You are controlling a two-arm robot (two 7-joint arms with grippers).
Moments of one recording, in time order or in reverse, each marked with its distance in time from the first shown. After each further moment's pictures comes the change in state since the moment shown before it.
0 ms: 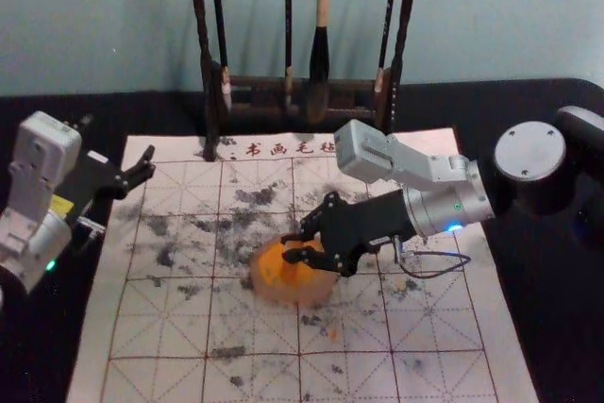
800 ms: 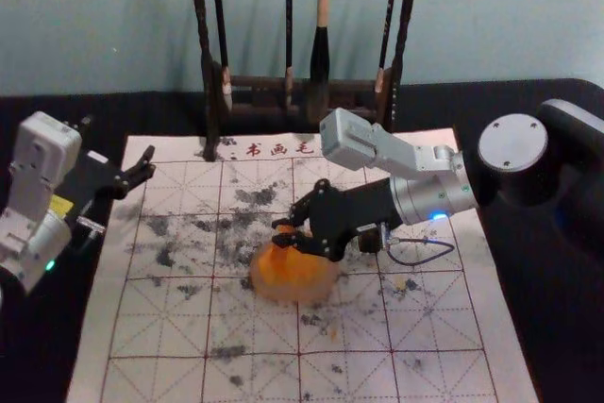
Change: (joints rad) left arm 0.000 0.000 0.000 0.000 0.000 0.000 0.000; right arm 0.033 -0.057 -0.002 0.079 -0.022 -0.011 -0.029
